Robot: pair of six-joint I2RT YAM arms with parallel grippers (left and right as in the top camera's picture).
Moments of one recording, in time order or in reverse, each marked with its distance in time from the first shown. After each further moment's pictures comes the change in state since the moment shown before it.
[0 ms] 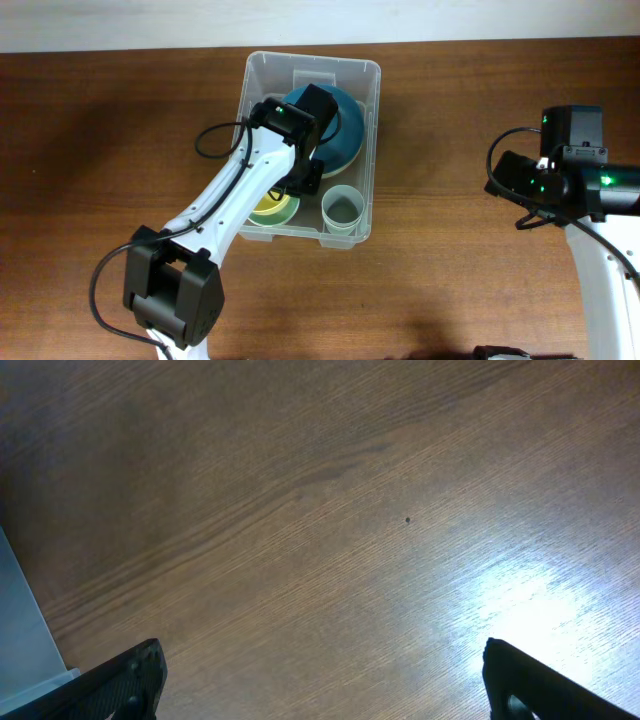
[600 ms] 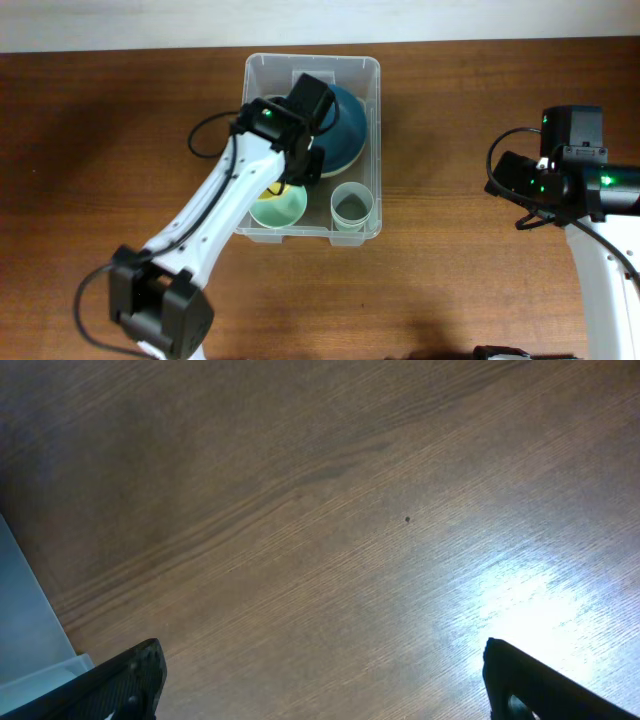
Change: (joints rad) left arm 0.003 -0.059 0.000 0.053 0.000 -0.025; right arm 0.000 0.000 0.000 -0.001 0.000 -0.001
